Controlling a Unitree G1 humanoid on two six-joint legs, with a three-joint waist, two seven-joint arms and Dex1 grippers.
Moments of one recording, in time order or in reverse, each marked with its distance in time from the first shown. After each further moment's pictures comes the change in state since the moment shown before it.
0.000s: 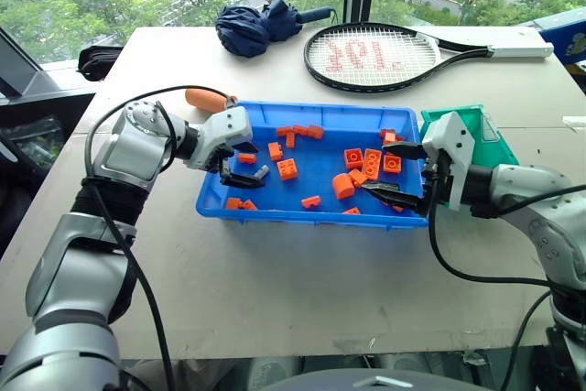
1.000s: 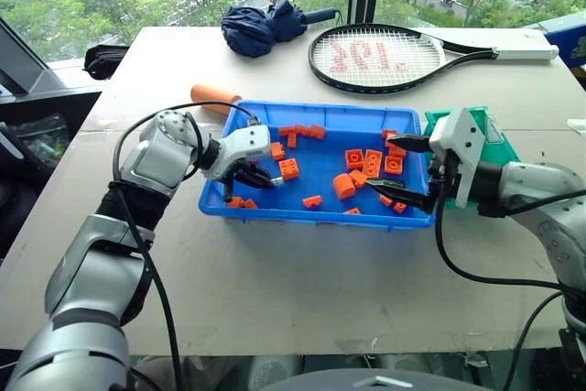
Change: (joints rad) left arm -0.016 -0.074 -0.013 -0.057 -0.010 0.063 -0.094; right arm 0.003 -0.054 -0.008 -0.007 0.016 -0.056 -0.051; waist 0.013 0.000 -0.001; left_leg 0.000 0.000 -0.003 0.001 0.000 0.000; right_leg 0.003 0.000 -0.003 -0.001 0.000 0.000
